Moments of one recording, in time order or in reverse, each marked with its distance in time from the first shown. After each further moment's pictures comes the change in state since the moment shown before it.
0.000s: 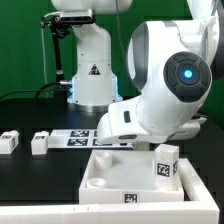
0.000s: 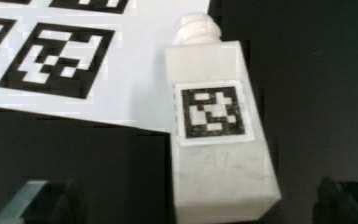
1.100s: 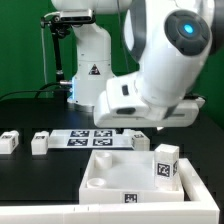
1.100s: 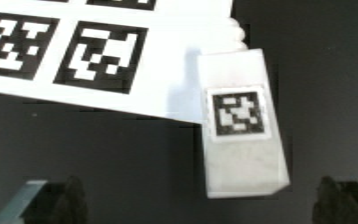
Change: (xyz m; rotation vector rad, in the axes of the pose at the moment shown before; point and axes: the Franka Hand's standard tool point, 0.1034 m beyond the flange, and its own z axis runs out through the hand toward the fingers) arm -0.010 0.008 -0.034 -0.053 0.133 -0.034
